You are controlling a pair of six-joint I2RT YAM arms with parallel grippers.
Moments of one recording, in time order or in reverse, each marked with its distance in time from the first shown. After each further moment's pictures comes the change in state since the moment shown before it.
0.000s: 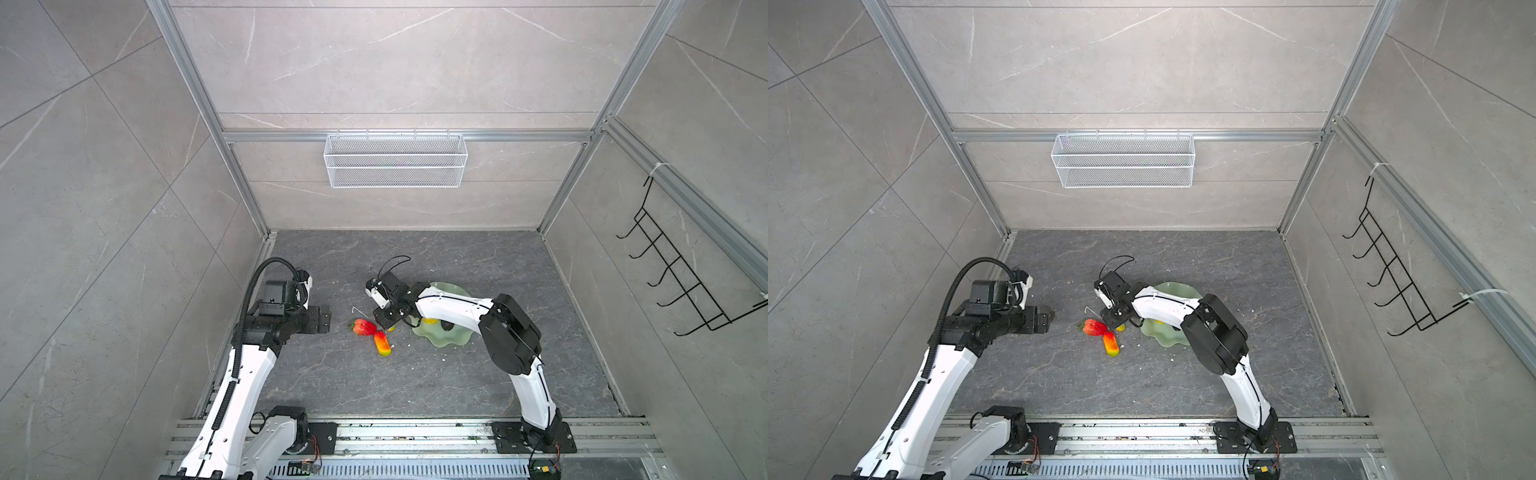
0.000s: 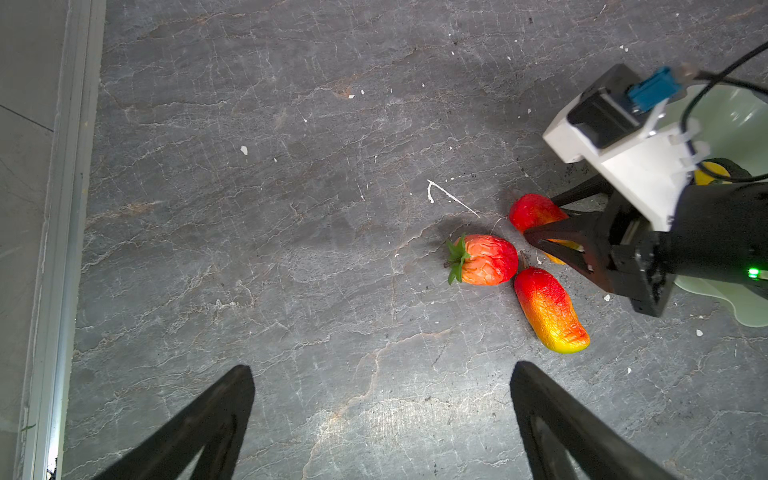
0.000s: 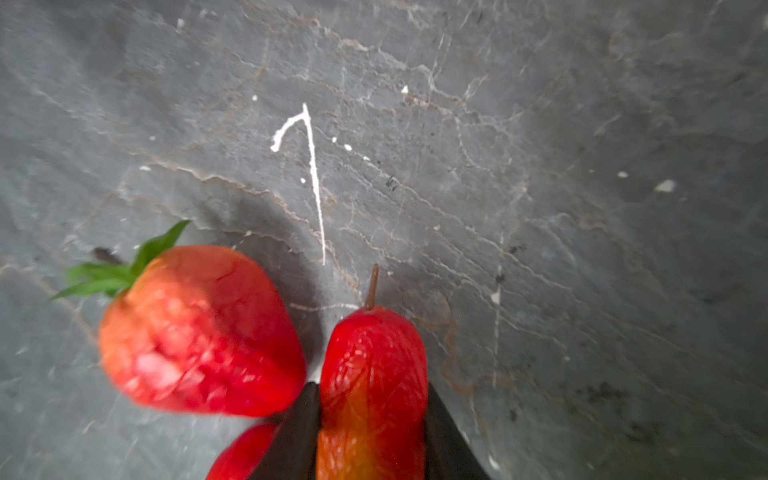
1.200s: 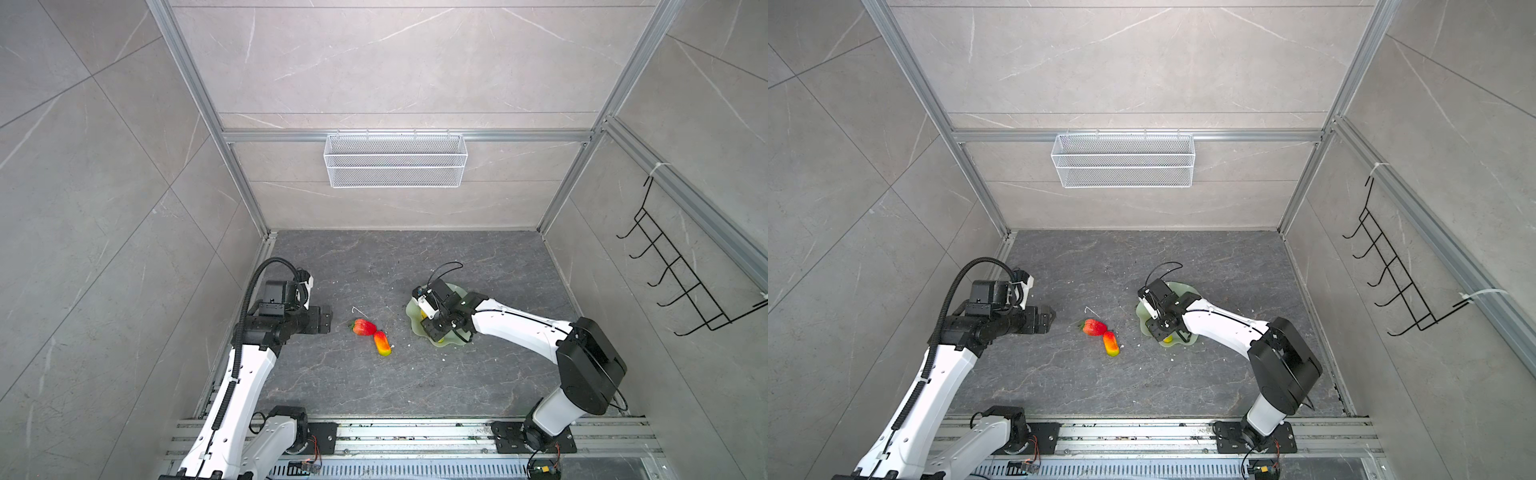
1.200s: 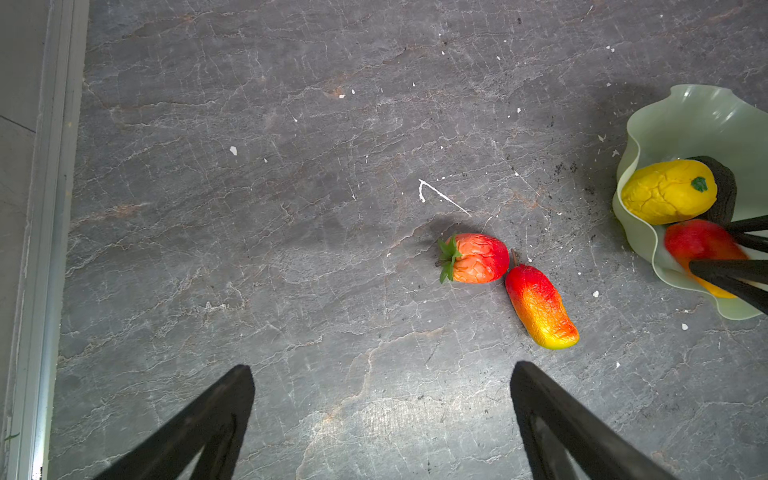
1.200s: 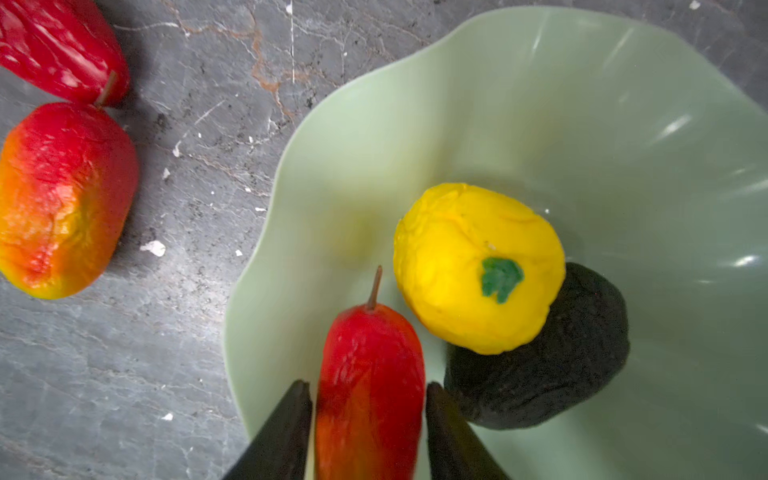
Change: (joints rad) left arm 0.000 0.000 0.000 0.000 0.025 0.000; right arm -0.114 -0.472 -0.486 -0.081 0.122 -0.106
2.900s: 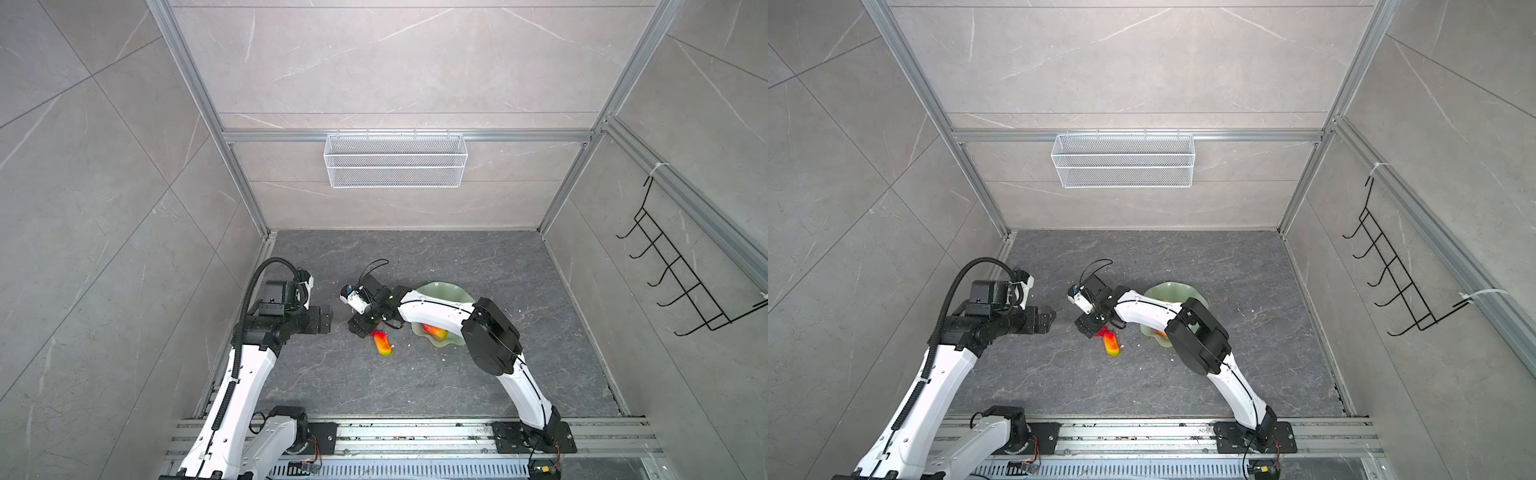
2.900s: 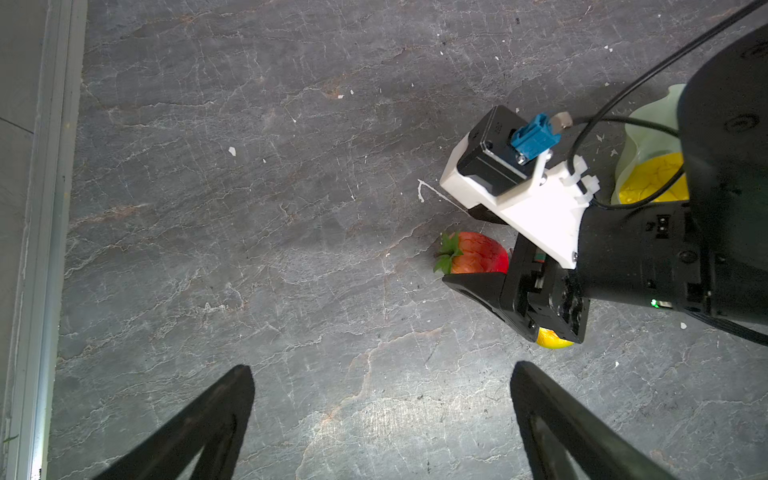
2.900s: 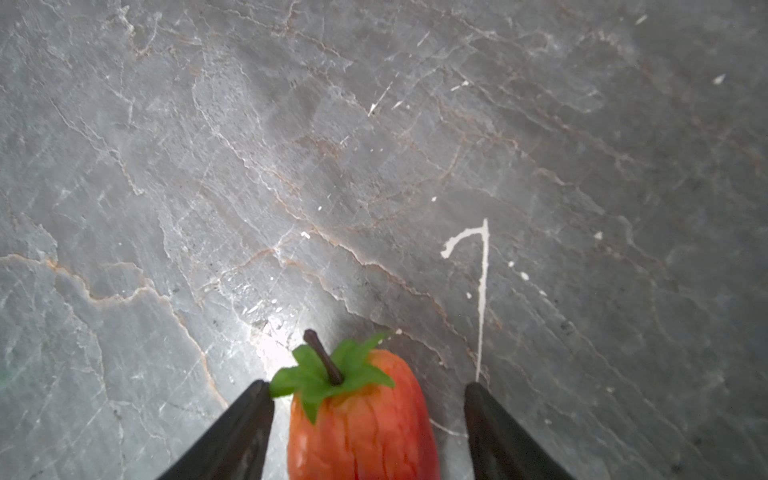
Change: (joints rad) left arm 0.000 -0.001 0.000 0.000 0.002 0.002; right arm 0.193 0.625 0.678 0.113 -0.227 -0.006
